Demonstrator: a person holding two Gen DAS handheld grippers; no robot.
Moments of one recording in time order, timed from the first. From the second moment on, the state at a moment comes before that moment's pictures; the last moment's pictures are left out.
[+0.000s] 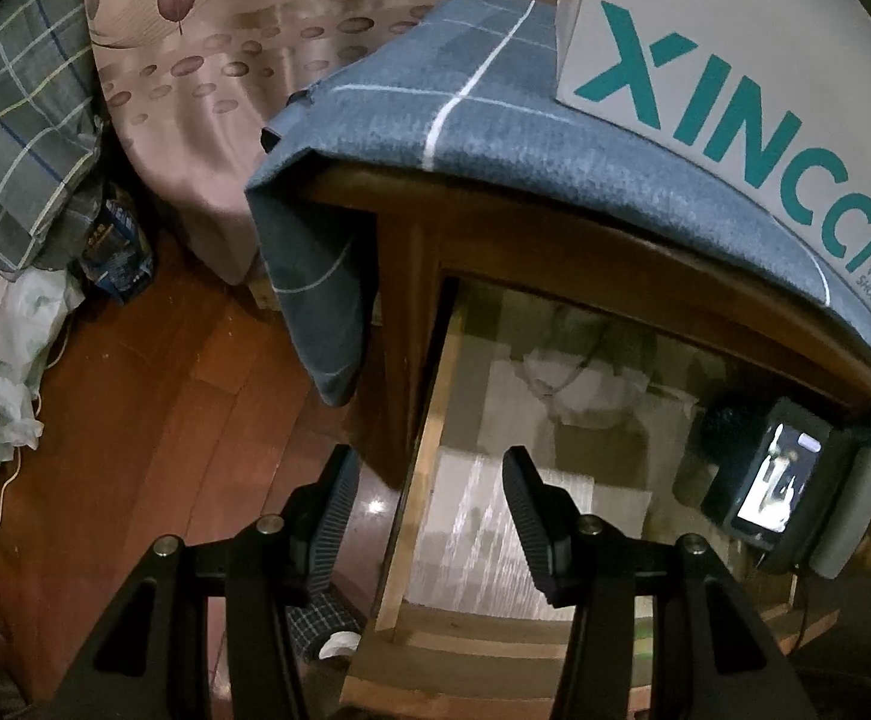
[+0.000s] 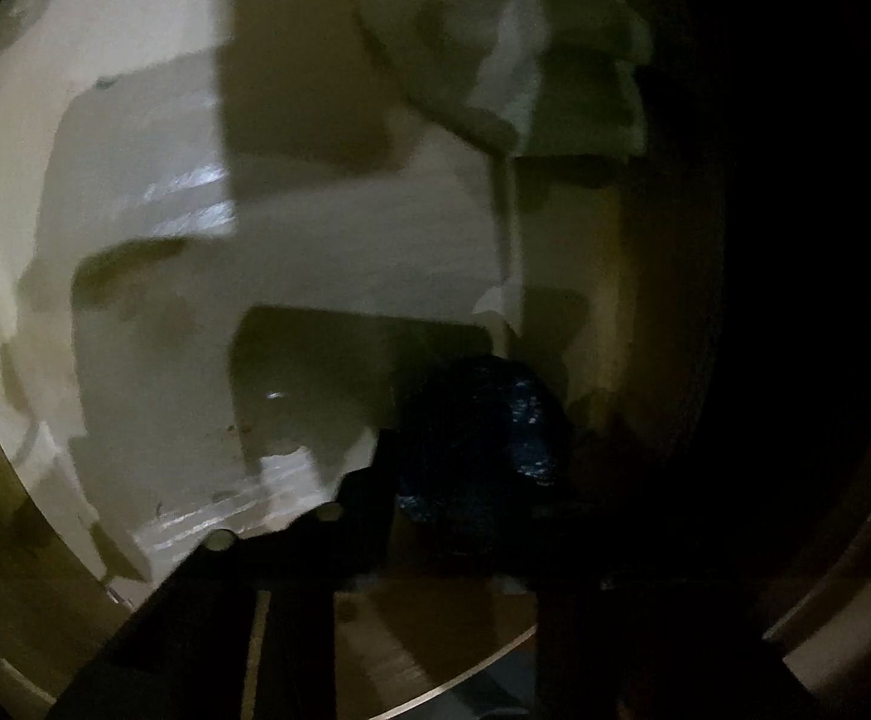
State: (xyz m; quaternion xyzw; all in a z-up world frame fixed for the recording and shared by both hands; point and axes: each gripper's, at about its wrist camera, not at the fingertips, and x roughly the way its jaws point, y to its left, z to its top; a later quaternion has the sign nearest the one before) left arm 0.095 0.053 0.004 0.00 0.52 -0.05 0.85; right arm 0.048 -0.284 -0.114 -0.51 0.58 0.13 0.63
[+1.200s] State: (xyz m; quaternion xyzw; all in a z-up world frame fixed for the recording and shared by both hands) left arm 0.095 0.048 -0.001 0.01 0.53 -0.06 0.84; right arm 0.058 -0.324 -0.073 -0.40 0.56 0.10 0.72
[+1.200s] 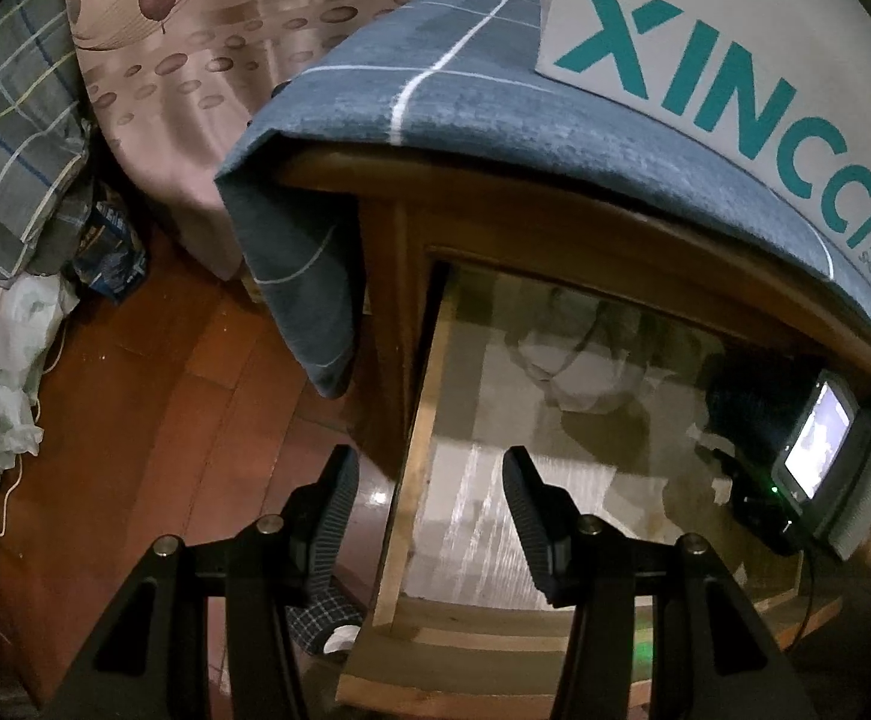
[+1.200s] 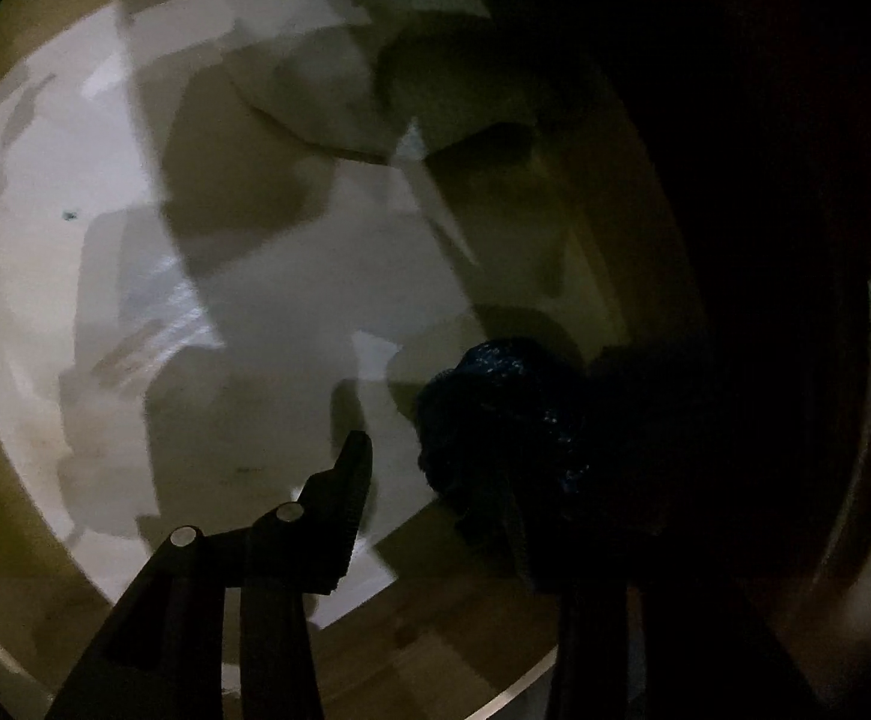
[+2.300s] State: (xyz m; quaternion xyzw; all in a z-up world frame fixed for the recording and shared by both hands) left arm 0.097 0.046 -0.004 0.02 0.54 -0.06 0.84; right arm 0.000 -0.286 0.018 -0.25 0.61 0.19 0.73
